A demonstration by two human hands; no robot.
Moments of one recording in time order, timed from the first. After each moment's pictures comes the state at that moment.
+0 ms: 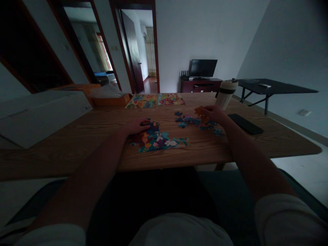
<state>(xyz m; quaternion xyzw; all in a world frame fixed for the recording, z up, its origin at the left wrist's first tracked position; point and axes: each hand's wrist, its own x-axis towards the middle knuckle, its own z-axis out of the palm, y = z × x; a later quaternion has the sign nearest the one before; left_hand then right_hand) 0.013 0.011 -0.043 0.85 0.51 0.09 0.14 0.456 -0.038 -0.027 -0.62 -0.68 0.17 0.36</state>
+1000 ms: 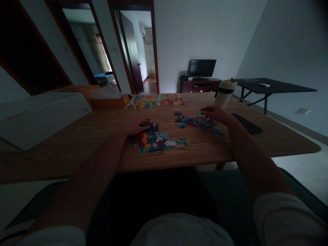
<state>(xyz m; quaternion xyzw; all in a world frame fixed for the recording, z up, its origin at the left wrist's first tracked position) 0.012 0.011 -0.043 0.84 0.51 0.10 0.14 0.475 -0.039 -0.024 -0.61 -0.68 0.23 0.34</state>
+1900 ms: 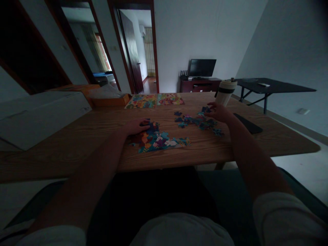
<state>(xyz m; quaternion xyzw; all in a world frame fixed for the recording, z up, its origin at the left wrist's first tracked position) 0.012 0.012 -0.044 0.84 0.51 0.10 0.16 0.493 -0.029 -0.036 -0.68 -0.66 0.06 0.32</state>
